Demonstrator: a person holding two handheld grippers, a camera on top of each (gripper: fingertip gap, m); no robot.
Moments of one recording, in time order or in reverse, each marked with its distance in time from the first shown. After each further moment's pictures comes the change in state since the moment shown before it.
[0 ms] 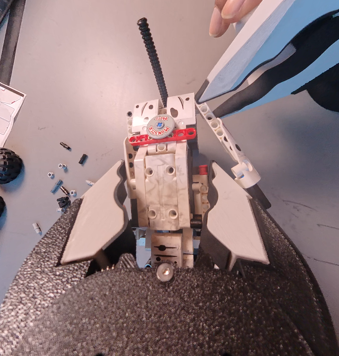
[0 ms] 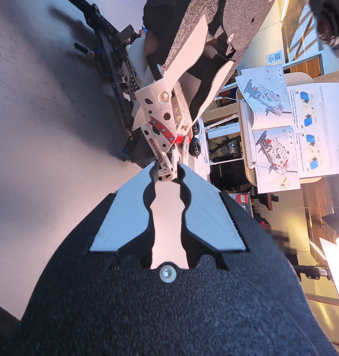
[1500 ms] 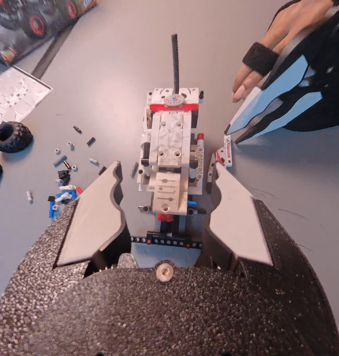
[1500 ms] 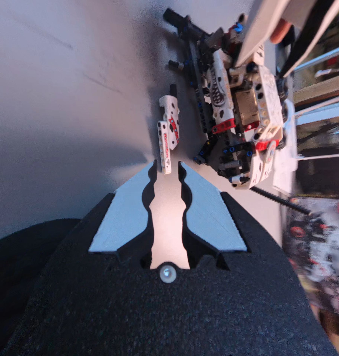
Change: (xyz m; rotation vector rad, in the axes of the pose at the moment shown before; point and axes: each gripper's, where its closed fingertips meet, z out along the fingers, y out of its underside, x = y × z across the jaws) left arm 0.005 0.012 -0.050 0.203 -0.002 -0.156; right arm -0.076 -0.008 -0.027 -0.064 -0.400 0.164
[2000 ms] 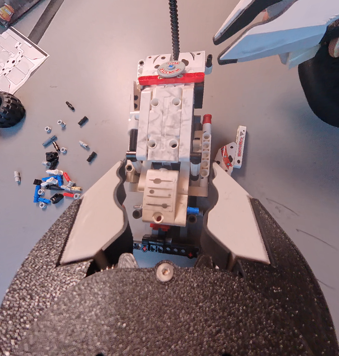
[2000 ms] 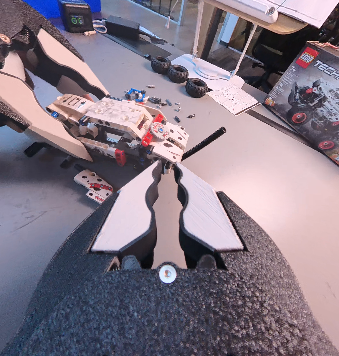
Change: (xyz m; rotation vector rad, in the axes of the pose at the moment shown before) left arm 0.007 0.022 0.030 -0.102 -0.141 -0.031; right arm 0.085 0.016 -0.023 0.115 0.376 0.886
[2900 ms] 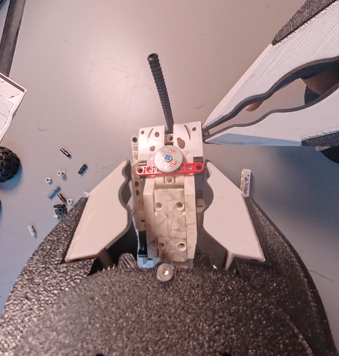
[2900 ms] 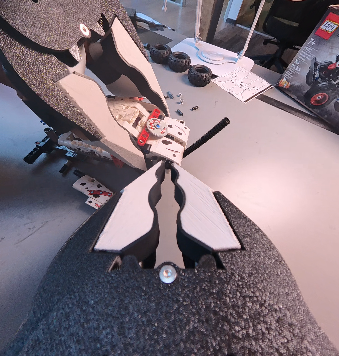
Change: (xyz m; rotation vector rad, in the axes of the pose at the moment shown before) left arm -0.003 -0.054 0.042 -0.173 0.071 0.094; right arm 0.001 0.005 0.016 -0.052 -0.028 0.081
